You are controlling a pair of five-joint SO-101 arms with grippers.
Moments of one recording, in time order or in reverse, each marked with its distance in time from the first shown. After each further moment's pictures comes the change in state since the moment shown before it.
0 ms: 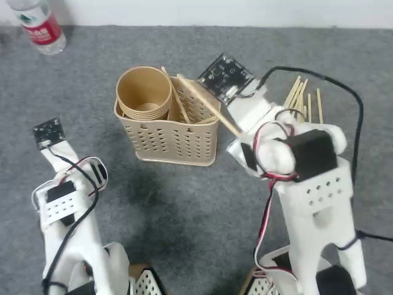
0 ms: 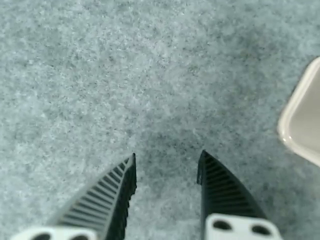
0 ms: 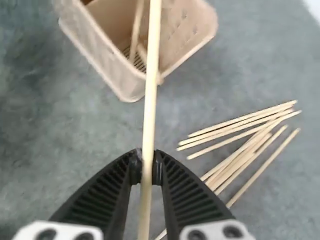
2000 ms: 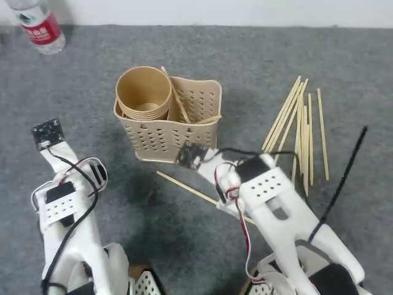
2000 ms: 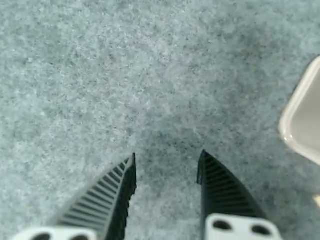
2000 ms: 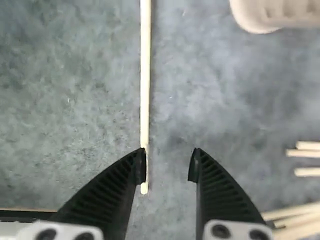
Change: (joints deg) left arm -0.1 0.0 0.4 -0.1 0.0; right arm -6.9 1.0 55.8 -32.2 10.8
